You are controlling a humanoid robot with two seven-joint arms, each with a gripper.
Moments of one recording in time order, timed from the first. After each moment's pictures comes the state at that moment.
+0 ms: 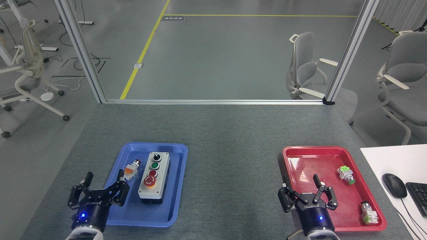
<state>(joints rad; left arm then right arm) -0.05 0.16 0.06 -1.42 -1.28 -0.05 0.17 -0.04 -0.09 0.08 -1.39 1.40 0.02 -0.15</state>
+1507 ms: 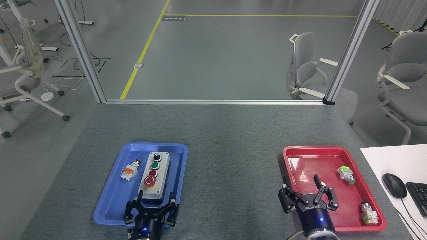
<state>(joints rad) -0.07 -0.04 -0.17 -1.24 -1.59 0.21 0.16 -0.04 -0.09 0.09 -1.40 1.40 0.02 -0.15</state>
